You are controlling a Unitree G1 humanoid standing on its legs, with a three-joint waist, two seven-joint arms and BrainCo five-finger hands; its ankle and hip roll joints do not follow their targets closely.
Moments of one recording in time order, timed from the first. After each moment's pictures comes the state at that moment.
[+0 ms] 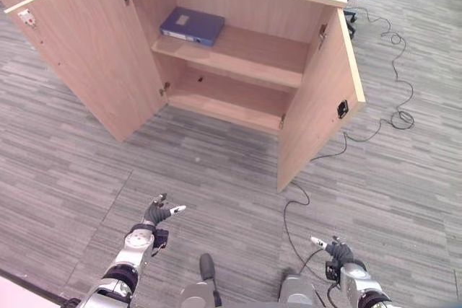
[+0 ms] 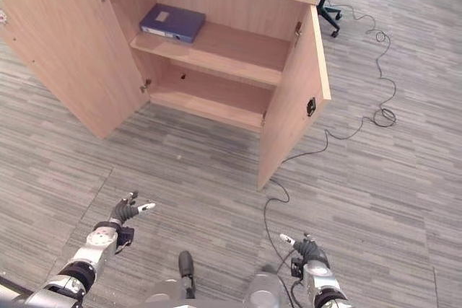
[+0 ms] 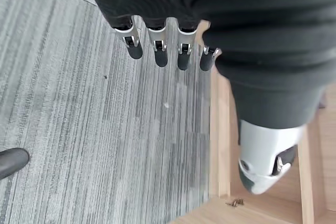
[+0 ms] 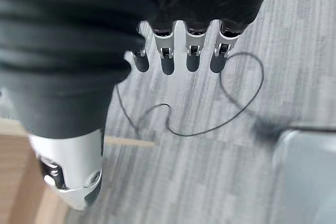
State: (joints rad) left arm -0.20 0.39 -0.22 0.96 -0.27 -0.13 0.07; right arm -0.12 -0.27 0.09 1.10 0.30 -0.04 -0.15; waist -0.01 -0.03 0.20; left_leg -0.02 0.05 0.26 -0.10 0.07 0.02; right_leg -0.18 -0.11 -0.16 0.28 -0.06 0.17
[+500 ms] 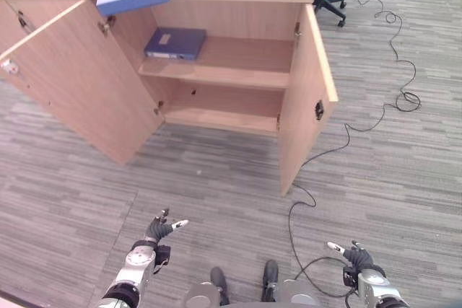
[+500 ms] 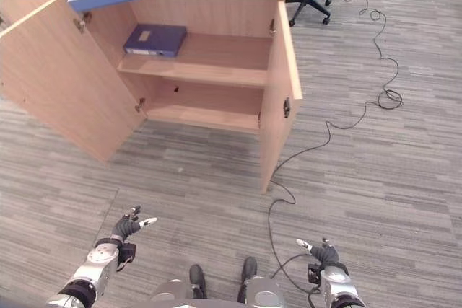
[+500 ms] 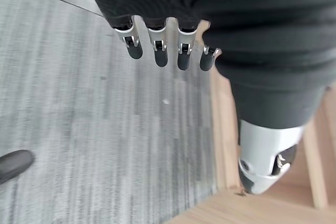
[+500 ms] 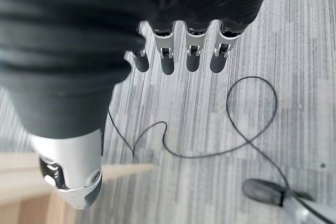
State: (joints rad) left arm -0.13 0.34 -0.21 0.90 -0.27 -0.12 0.05; right arm -0.08 -0.37 0.06 1.10 0.30 -0.06 -0.16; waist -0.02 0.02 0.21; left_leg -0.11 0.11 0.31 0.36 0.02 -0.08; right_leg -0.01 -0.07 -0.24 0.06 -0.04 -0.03
